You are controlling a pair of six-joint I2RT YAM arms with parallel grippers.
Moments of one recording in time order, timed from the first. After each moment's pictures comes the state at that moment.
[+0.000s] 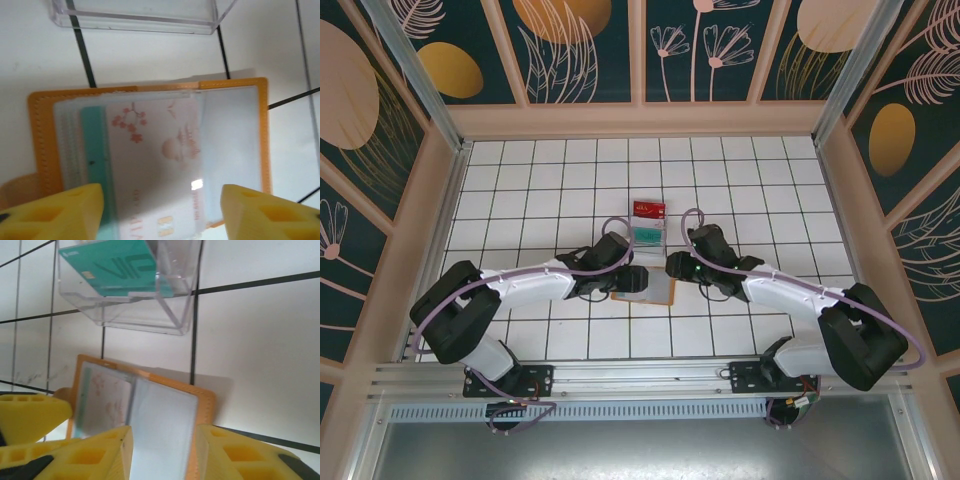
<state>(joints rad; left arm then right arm) -0.84 1.56 0.78 -0.18 0.08 -0.72 0.68 1.31 0.61 -0.12 -0.14 0.75</state>
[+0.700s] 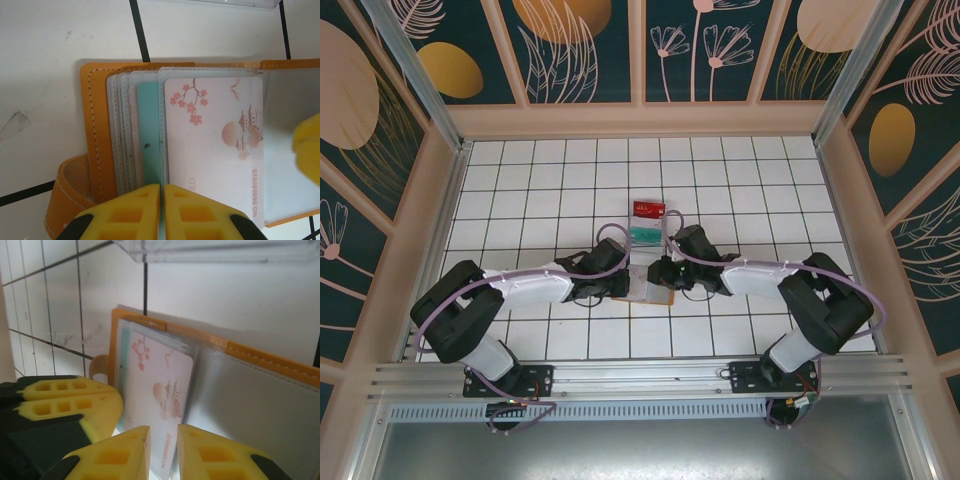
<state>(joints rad) -0.83 1.57 0.73 -0.17 0.04 -0.71 0.71 1.56 0.63 0.08 -0.42 0.86</state>
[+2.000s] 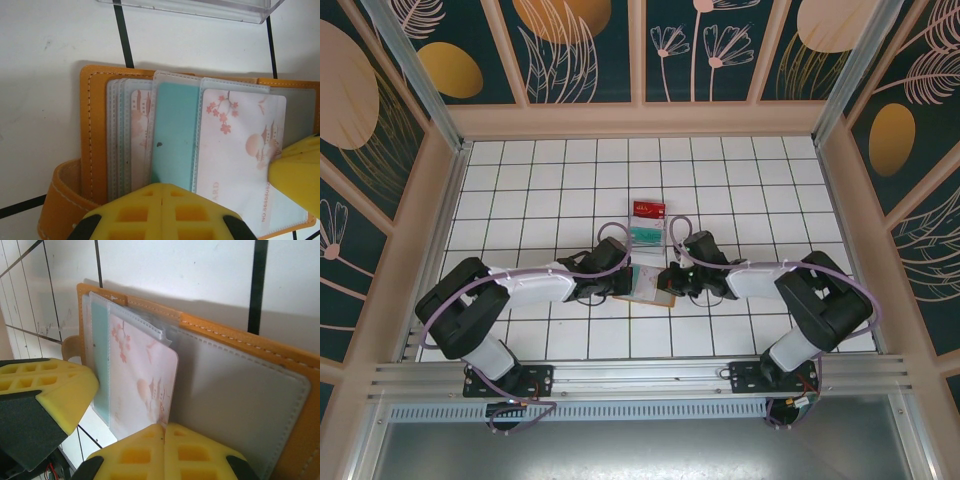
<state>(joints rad) -0.83 1.60 0.73 -0.11 0.06 -0.75 0.65 1.56 0.55 0.13 -0.50 0.86</state>
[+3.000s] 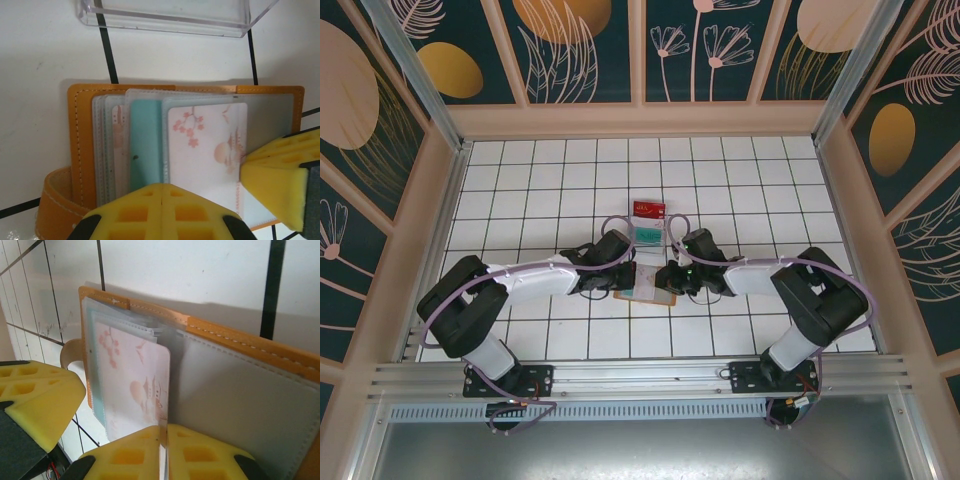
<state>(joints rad) -0.83 1.61 0.82 -0.22 0.07 -0.75 0.65 1.59 0.58 0.13 -0.53 0.85</state>
